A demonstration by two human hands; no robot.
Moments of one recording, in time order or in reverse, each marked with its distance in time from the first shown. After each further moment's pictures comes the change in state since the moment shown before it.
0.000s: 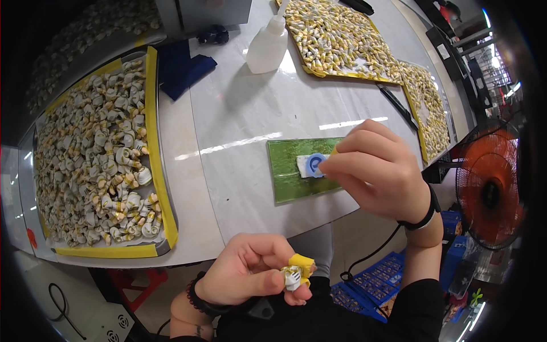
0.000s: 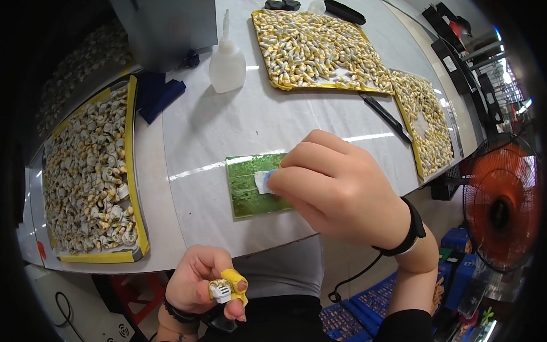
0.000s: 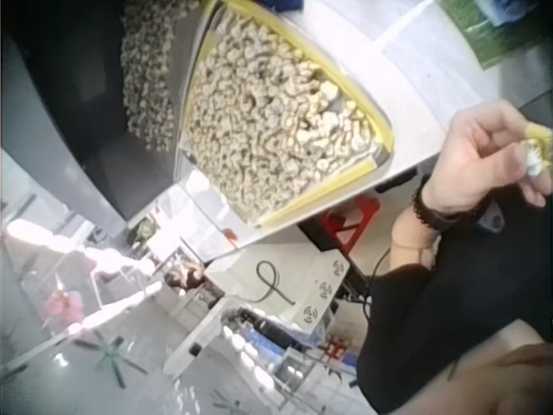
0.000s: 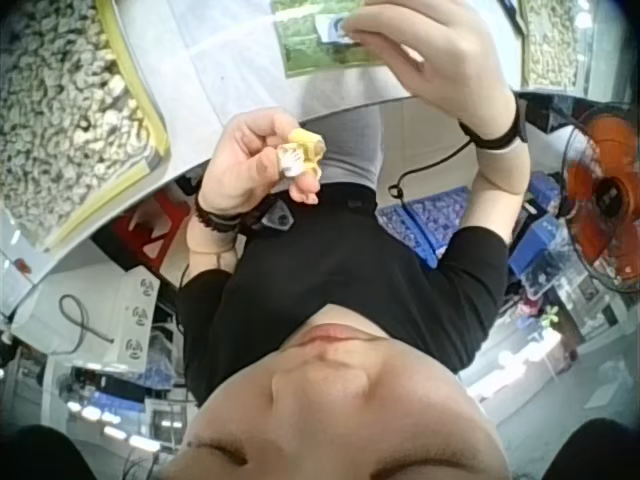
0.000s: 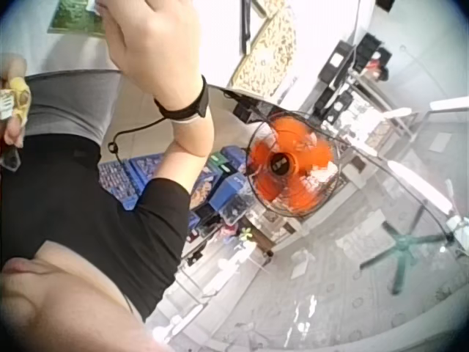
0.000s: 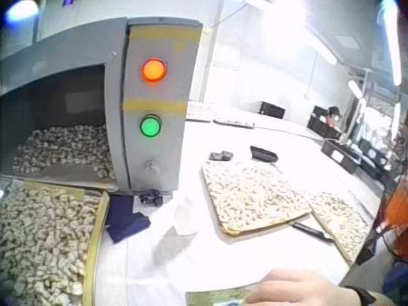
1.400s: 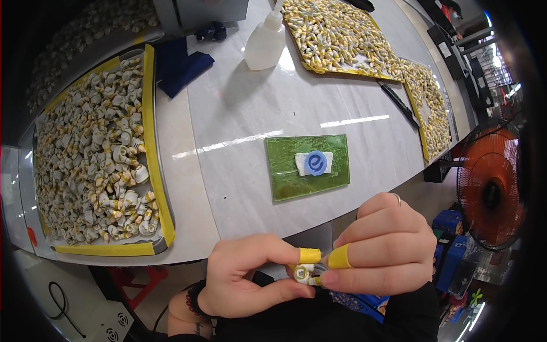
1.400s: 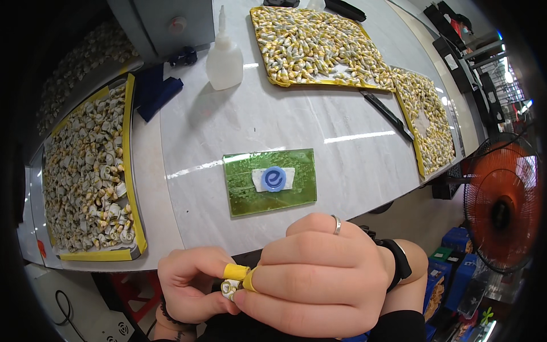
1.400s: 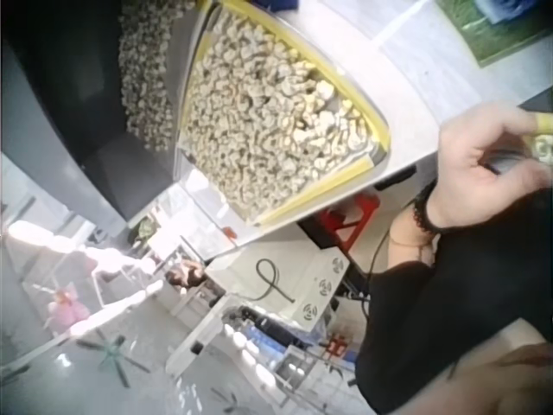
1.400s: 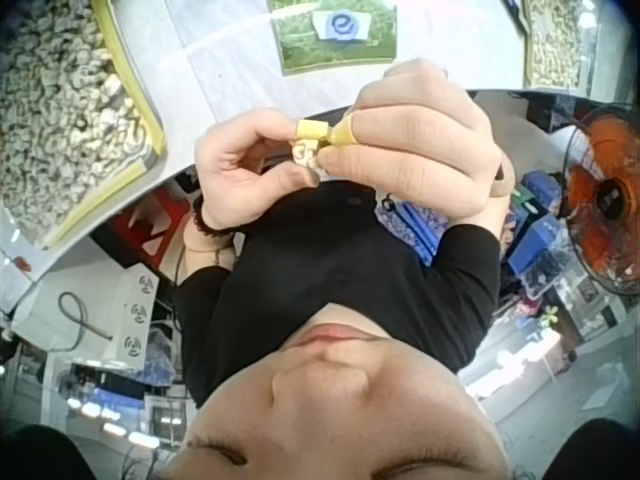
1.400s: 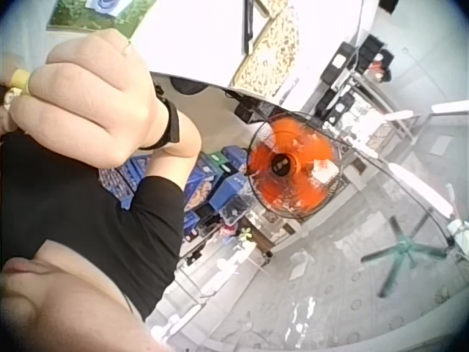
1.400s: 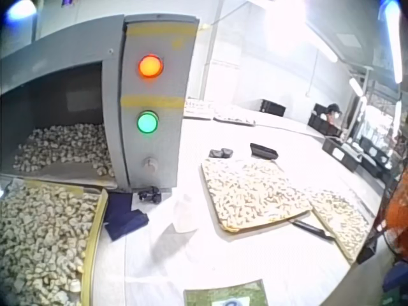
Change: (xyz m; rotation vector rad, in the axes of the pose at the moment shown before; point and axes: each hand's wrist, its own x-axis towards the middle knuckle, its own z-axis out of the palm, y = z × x) left_hand 0.007 0.004 0.008 0.764 0.023 0.518; right_hand -0.016 -0.039 -0.004 0.347 0.134 -0.320
